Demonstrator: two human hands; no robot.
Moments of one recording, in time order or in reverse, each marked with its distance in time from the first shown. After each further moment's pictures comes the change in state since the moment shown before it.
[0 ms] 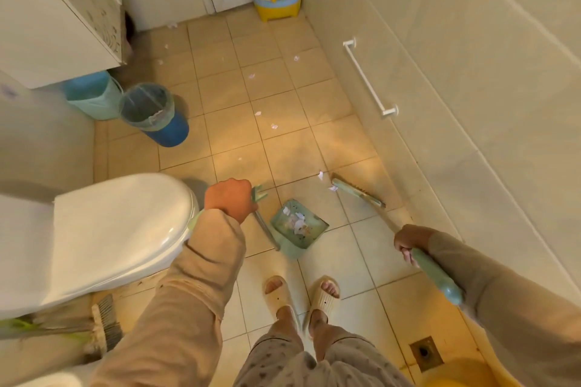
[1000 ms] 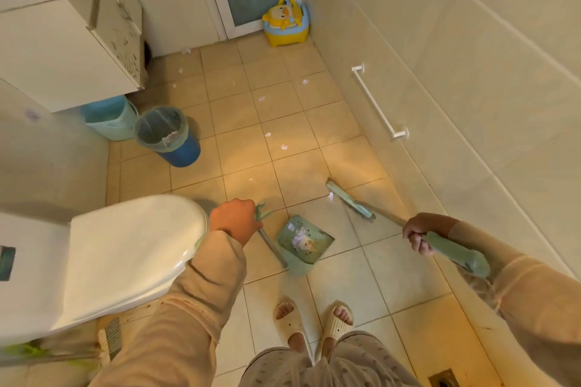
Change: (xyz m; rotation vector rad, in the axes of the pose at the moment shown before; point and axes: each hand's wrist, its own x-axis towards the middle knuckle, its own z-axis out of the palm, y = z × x) left_hand 0.009 -0.038 -0.005 -0.071 -0.014 -0.043; right_hand -0.008 -0.064 -0.030 0.212 -0.083 0.088
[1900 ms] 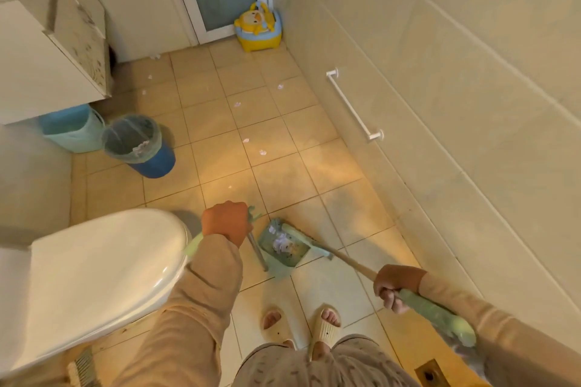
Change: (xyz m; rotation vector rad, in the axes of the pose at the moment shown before) left_hand 0.011 0.004 -0.006 0.138 0.035 0.085; right_hand -0.017 0.043 0.081 -0.219 -0.088 0.063
